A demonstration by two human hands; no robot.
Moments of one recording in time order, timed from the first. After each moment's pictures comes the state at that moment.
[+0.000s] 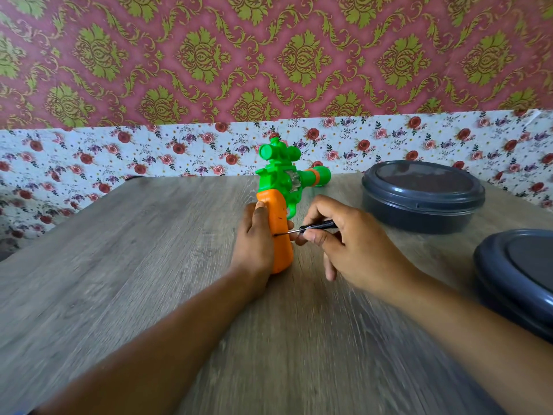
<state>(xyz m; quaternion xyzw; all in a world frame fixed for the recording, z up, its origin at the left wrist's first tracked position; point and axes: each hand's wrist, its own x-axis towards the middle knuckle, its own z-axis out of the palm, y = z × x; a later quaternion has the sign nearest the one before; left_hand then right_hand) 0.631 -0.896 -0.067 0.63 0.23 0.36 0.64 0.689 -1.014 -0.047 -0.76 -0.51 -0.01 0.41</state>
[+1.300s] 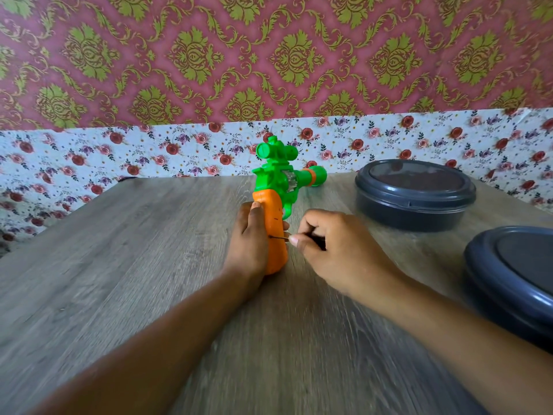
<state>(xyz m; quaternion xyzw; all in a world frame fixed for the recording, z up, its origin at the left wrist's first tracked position) 0.631 -0.895 -0.067 0.66 0.20 0.38 0.62 0.684 -1.008 -0.055 -0.79 -0.47 -0.07 0.39</state>
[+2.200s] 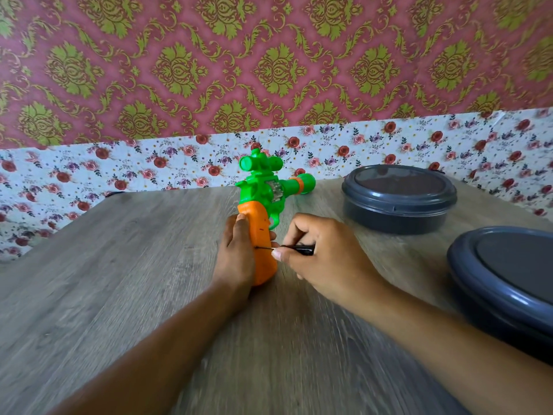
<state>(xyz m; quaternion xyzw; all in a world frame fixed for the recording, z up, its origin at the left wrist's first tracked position) 0.633 -0.893 -0.068 0.65 0.22 0.37 0.63 0.684 -1.008 -0.056 -0.76 -0.44 -0.04 0.48</state>
